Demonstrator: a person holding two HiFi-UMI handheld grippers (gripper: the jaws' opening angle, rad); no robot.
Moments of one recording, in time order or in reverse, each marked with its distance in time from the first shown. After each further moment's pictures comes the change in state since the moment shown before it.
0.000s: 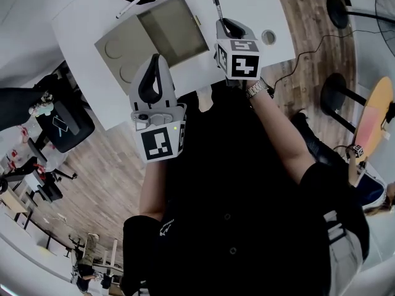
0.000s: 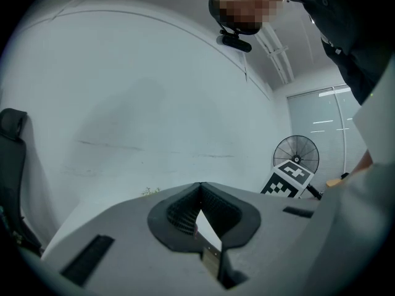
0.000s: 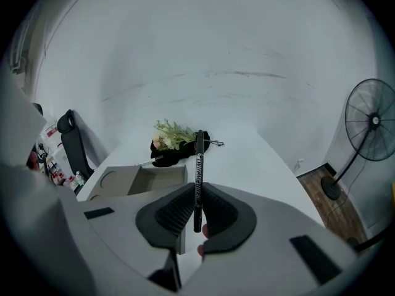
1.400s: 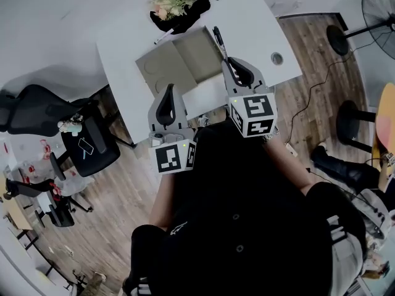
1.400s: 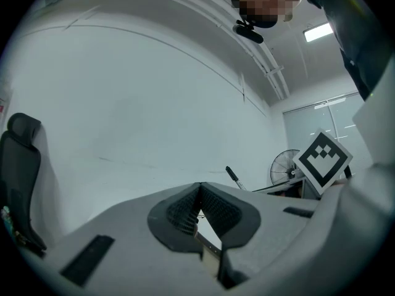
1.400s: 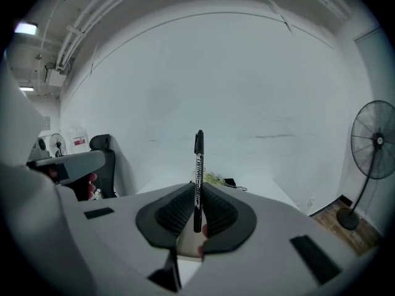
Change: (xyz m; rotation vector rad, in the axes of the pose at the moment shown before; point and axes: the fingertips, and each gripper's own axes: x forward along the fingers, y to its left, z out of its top) left arm -0.127 0.026 0.044 -0.018 -0.123 -0.017; right arm -0.187 0.129 0.035 -0.105 -0.419 0.100
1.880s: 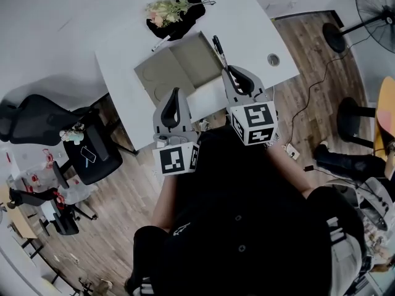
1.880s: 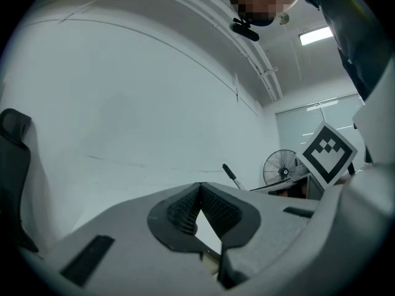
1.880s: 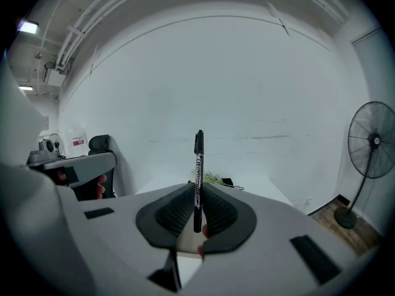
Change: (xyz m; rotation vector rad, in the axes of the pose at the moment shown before) left arm 0.006 -0.017 -0.003 0.009 0.002 -0.070; right arm -0.017 -0.001 -0.002 -0.001 -0.013 -0.015
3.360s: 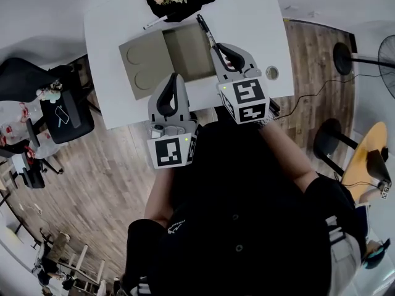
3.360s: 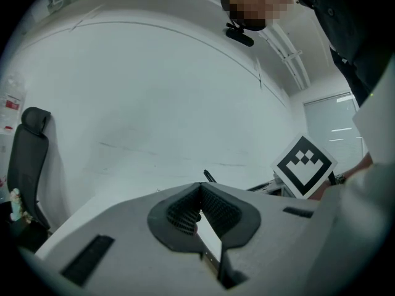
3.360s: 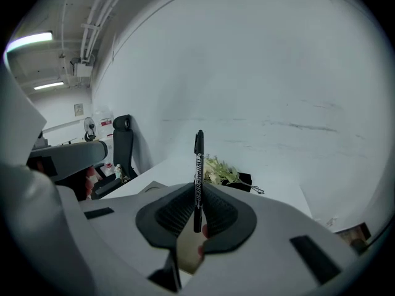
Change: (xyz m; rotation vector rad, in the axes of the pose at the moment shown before) left arm 0.096 -0.008 -0.033 -0.069 0.066 0.230; right arm 0.129 -0.049 -0.008 -0.161 0.180 0.293
